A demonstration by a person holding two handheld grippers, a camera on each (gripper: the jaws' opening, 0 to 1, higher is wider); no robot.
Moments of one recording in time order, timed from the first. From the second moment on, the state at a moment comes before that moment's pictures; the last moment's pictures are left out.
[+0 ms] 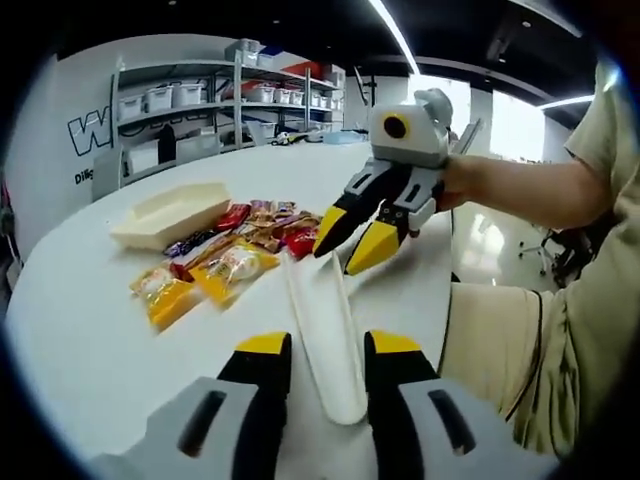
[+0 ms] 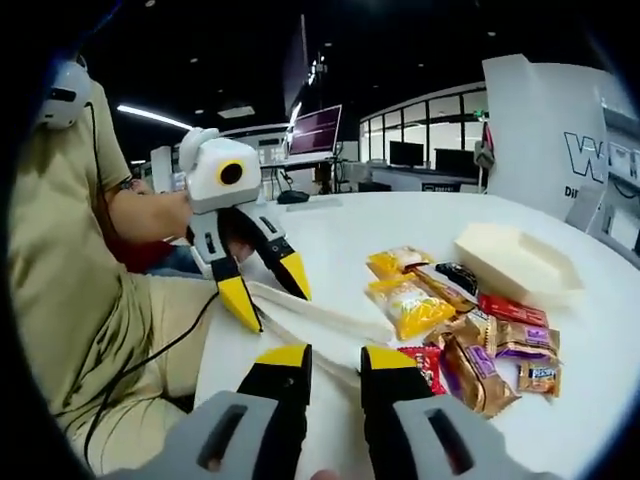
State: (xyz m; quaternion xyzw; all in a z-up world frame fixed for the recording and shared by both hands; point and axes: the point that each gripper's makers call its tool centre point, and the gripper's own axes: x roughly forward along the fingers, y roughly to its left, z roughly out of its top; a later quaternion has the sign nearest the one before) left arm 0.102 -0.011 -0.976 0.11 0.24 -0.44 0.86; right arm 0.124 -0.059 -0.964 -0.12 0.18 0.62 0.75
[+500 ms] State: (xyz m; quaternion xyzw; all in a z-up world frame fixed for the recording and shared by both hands) left arm 0.111 -0.005 -0.977 0.11 0.23 -0.43 0.86; right arm 0.111 -0.069 -0.965 -0.12 0.18 0.62 0.75
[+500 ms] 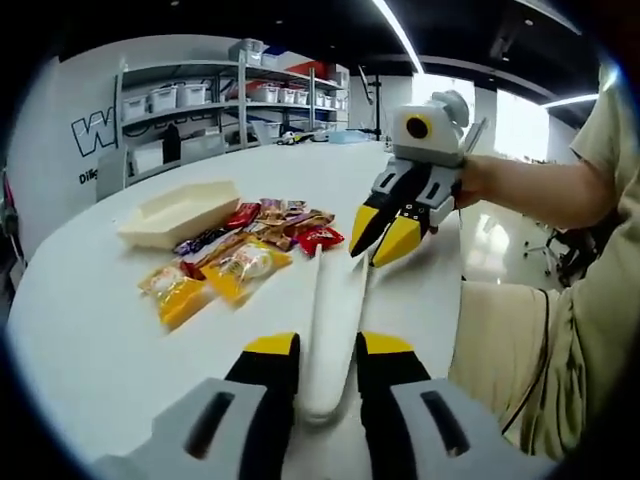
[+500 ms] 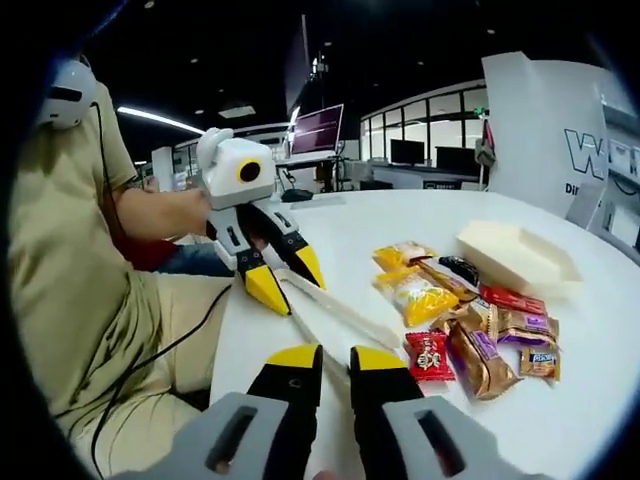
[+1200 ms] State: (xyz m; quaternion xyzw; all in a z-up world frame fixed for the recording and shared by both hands) left arm 0.121 -0.010 -0.977 0.12 0.23 -0.45 0.85; right arm 0.100 -0.080 -0.965 -0.12 0.19 0.63 0.75
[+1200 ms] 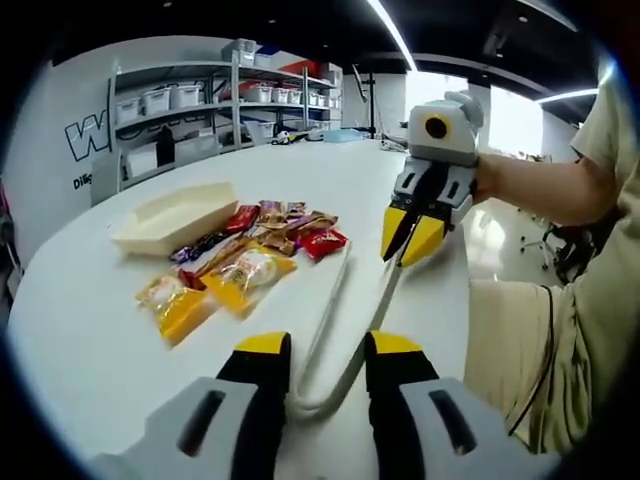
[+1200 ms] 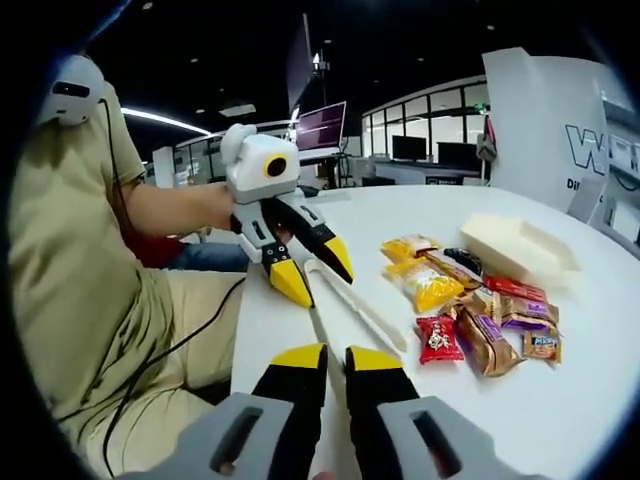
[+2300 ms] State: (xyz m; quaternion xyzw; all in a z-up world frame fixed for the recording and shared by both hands) left arm 0.123 -0.013 -0.976 0.12 0.22 -0.46 0.85; right arm 0.098 -0.083 -0.969 -0.13 0.20 0.63 0.74
